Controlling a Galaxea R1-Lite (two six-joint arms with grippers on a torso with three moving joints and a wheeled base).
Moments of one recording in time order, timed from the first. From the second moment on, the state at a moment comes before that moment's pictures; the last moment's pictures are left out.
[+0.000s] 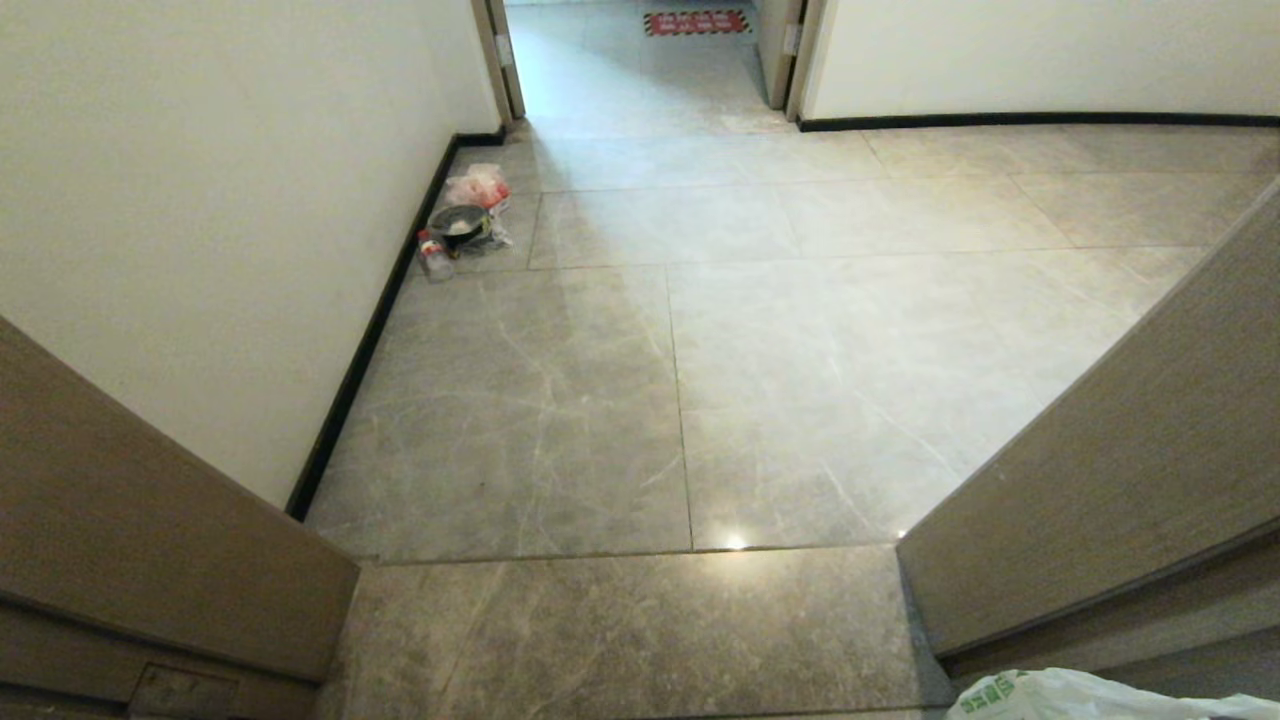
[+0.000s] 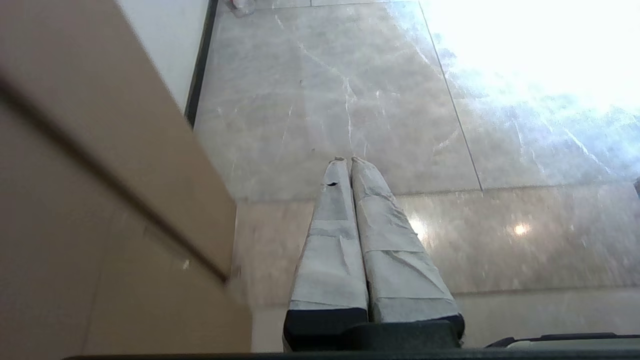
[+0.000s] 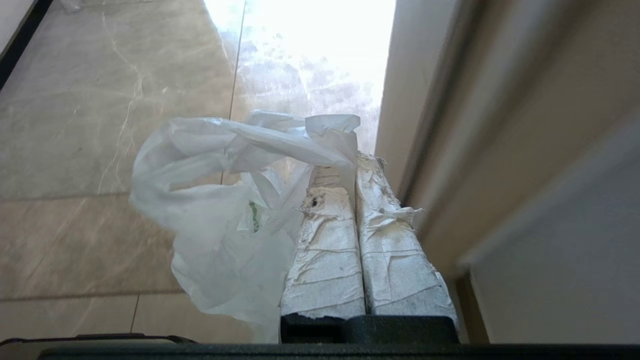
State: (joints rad) left arm 0.00 0.00 0.00 0.00 0.00 0.00; right arm -0.01 0.00 0.00 -0.01 0.00 0.02
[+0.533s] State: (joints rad) left arm 0.00 0.00 0.00 0.00 0.00 0.00; right arm -0.01 0.00 0.00 -0.01 0.00 0.02
